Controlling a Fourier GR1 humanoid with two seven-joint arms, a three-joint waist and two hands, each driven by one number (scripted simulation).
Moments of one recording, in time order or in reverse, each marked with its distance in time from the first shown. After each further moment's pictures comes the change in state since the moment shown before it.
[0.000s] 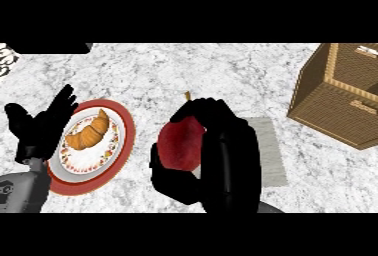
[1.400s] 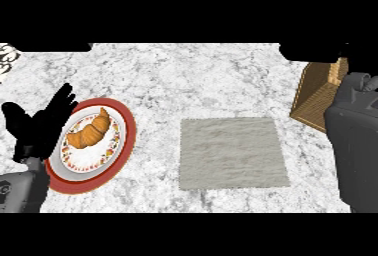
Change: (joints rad) left arm -0.003 -0.005 0.014 -0.017 -0.006 -0.017 0.010; right arm -0.224 -0.234 -0.688 0.217 -0.028 0.254 -0.158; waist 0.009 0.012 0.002
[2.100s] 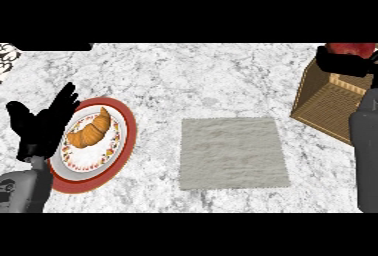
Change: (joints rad) left arm -0.010 -0.017 0.001 0.006 -0.019 -0.002 -0.002; right arm 0.174 -0.041 -0.180 0.131 -0.067 -0.238 -0.214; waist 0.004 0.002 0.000
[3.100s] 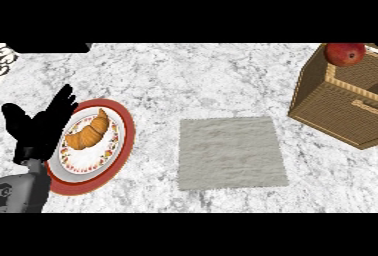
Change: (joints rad) left arm 0.020 -0.008 0.014 -0.035 -0.001 -0.006 0.026; right arm 0.020 -0.080 -0.290 0.074 -0.330 -0.204 -0.198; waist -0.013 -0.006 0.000
